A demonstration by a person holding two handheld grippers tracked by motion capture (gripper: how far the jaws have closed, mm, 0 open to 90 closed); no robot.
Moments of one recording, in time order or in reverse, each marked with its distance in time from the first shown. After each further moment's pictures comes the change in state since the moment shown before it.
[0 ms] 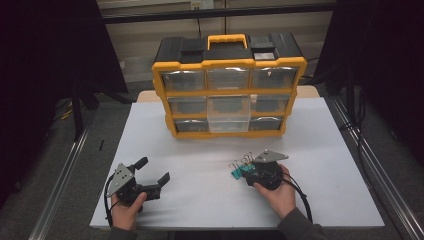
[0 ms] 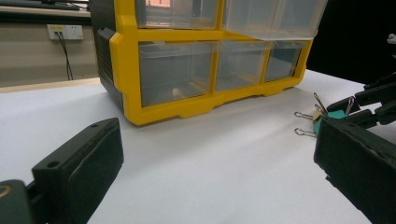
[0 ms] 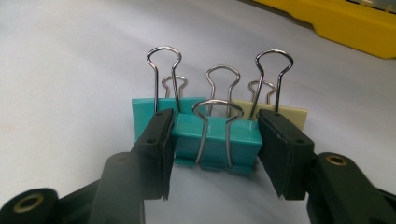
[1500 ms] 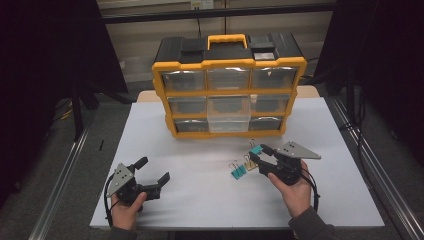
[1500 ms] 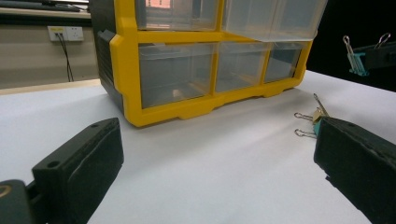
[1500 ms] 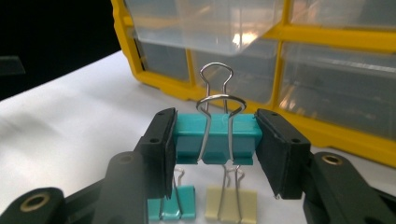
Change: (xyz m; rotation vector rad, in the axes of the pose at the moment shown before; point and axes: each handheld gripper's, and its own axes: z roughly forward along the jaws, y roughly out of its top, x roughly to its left) left arm -0.001 0.001 0.000 -0.009 0.003 -0.017; right arm -0.019 0.019 -0.052 -0.365 0.034 0.077
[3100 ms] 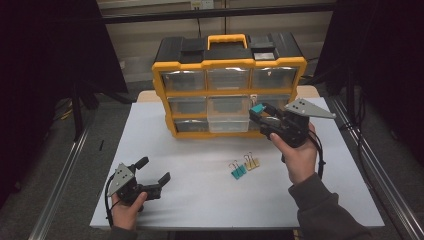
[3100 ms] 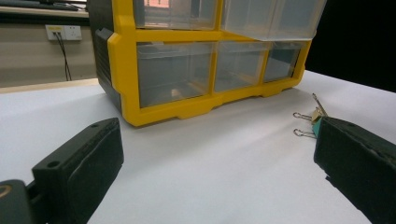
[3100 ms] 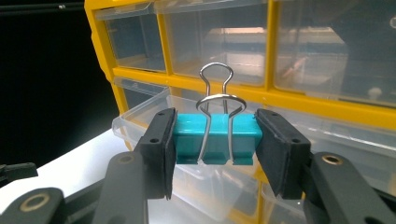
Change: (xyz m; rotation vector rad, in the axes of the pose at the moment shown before) left arm 0.001 -0.001 0.001 0.010 -0.010 0.020; right arm -0.002 0.111 0.000 -0.152 -0.006 -0.009
